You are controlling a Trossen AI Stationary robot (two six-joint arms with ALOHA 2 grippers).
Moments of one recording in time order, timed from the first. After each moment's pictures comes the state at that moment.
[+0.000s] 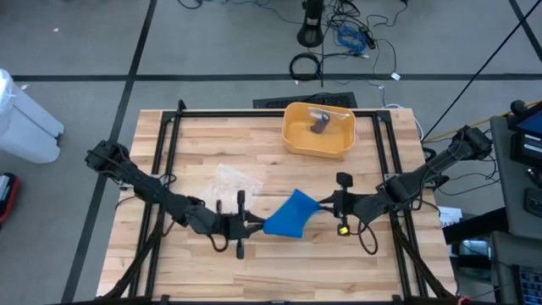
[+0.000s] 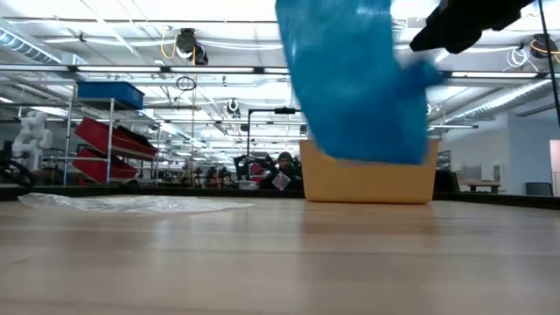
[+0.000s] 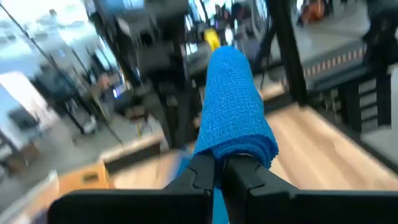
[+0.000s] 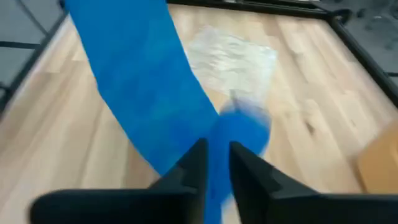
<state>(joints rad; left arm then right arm) -0.51 1.49 0.84 0.61 -0.51 0.39 0.52 1.09 0.73 -0.26 0.53 0.27</state>
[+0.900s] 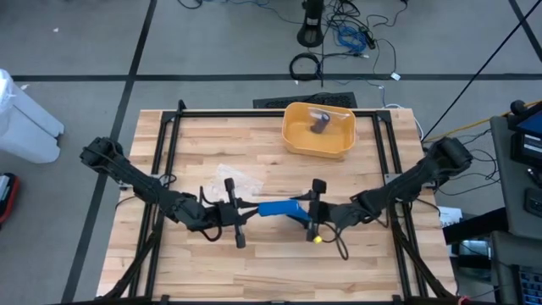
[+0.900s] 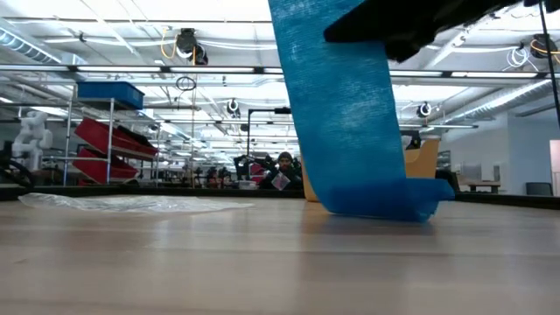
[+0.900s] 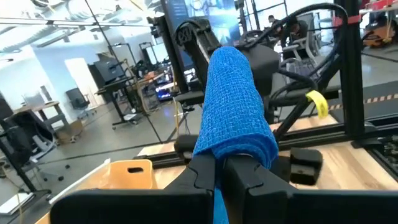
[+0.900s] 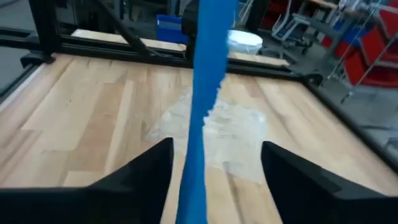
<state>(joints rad) -0.52 1.41 0.87 0.64 -0.71 0.35 0.46 1.49 0.73 0.43 0.65 0.05</state>
